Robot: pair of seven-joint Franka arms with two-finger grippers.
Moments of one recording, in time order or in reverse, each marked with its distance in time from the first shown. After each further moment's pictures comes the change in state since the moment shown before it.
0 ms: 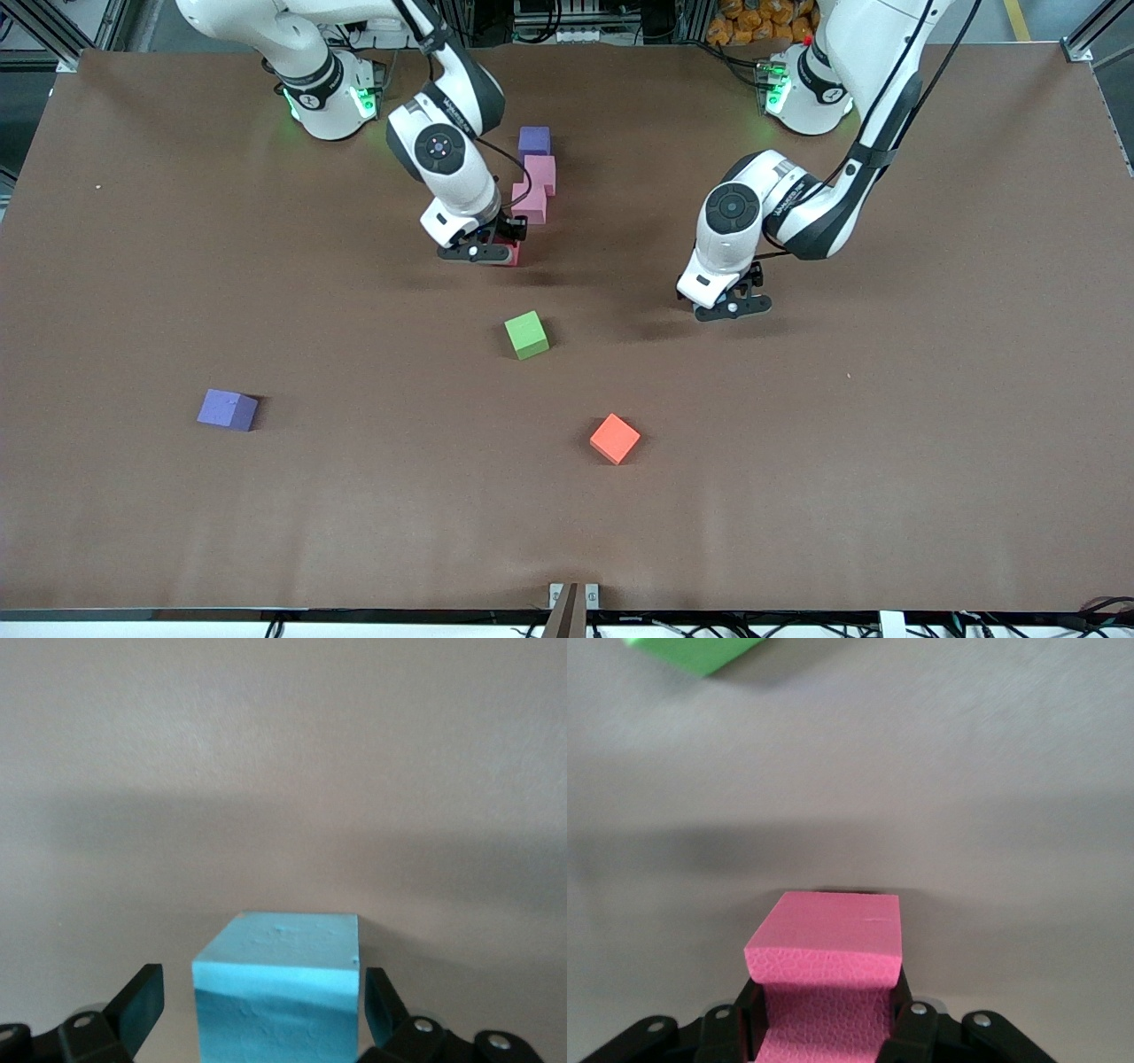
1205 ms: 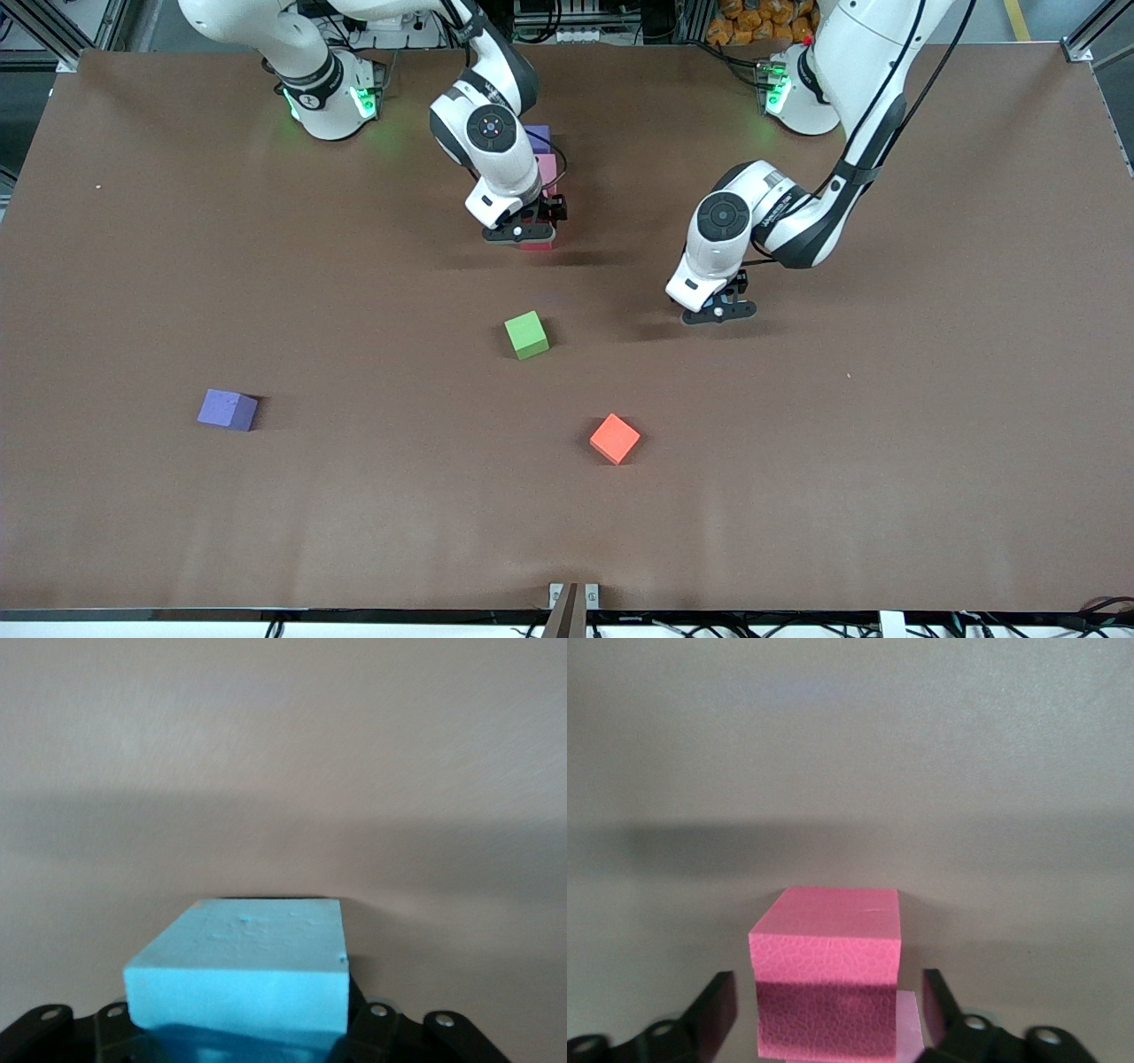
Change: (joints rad) left arm 0.003 0.059 -0.025 0.049 -0.001 0.056 0.010; right arm 0.105 0.075 -0.001 0.070 0.000 0.025 0.059
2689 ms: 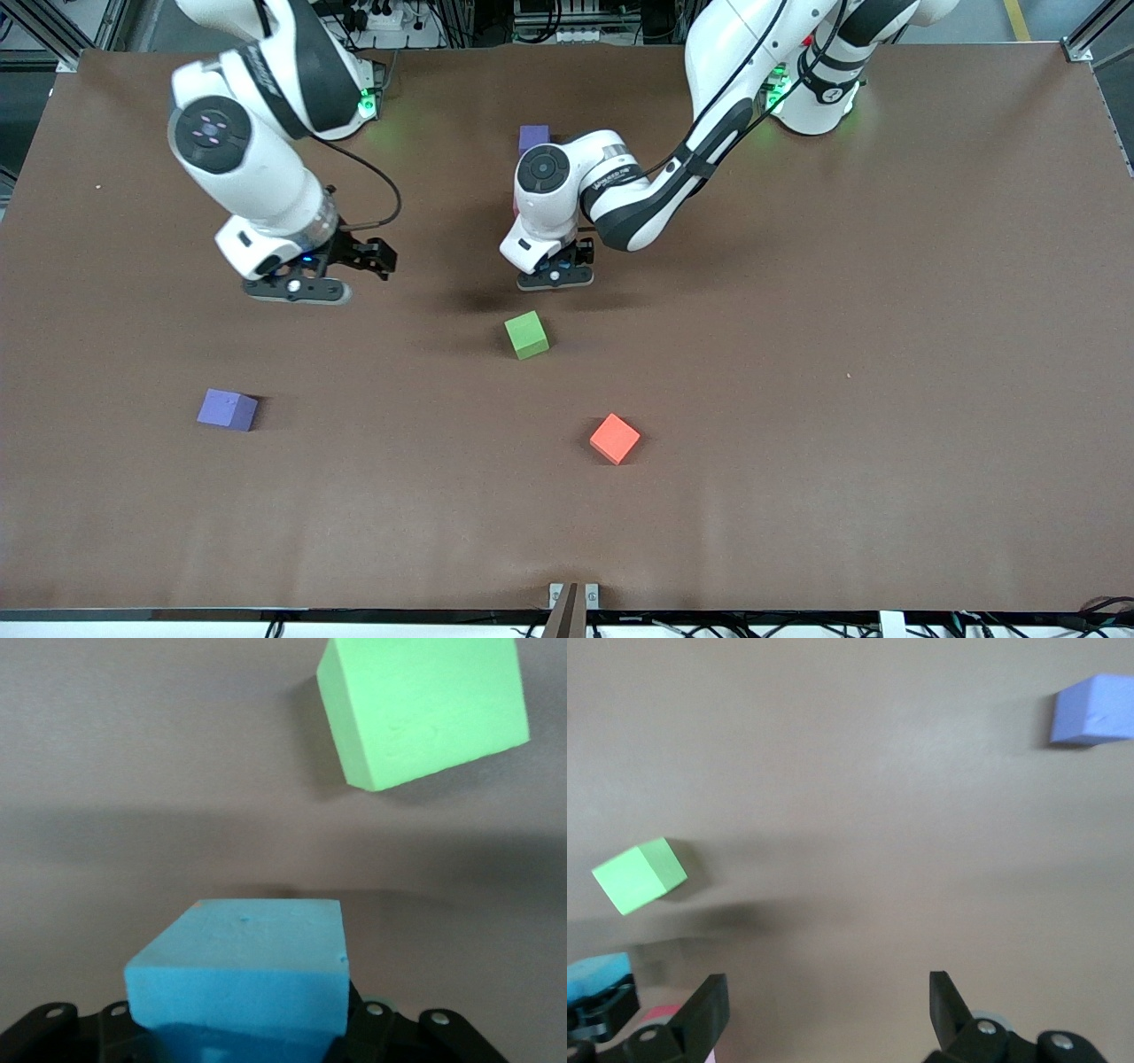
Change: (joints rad) left arm -0.332 0.300 -0.100 0.577 -0.064 -0.243 -0.251; right arm -0.535 -0.285 -0.019 0.349 -0.220 -0.676 -0.285
